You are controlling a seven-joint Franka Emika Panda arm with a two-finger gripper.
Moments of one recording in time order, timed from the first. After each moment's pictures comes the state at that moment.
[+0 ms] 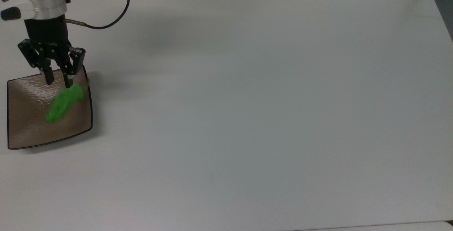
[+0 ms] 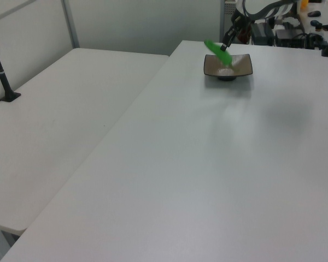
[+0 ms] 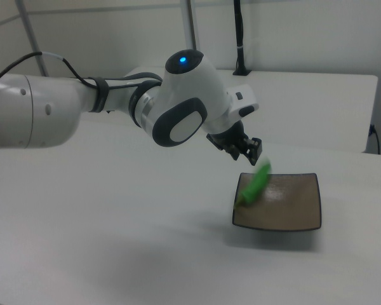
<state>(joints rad) -0.05 0.37 -0.30 -1.65 0.26 2.47 -0.39</state>
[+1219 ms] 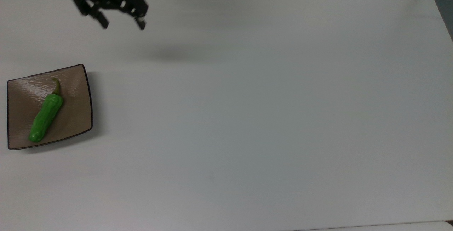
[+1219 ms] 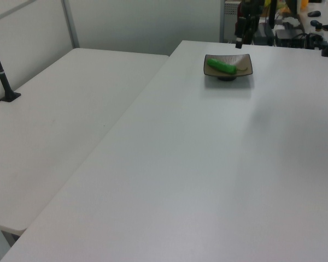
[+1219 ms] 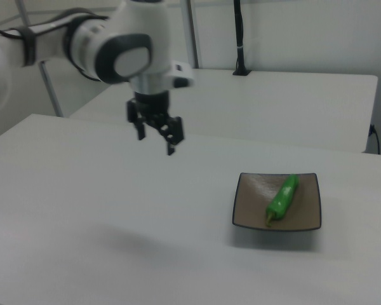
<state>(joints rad) -0.05 0.15 -0.15 -1.61 0.20 1.79 -0.14</state>
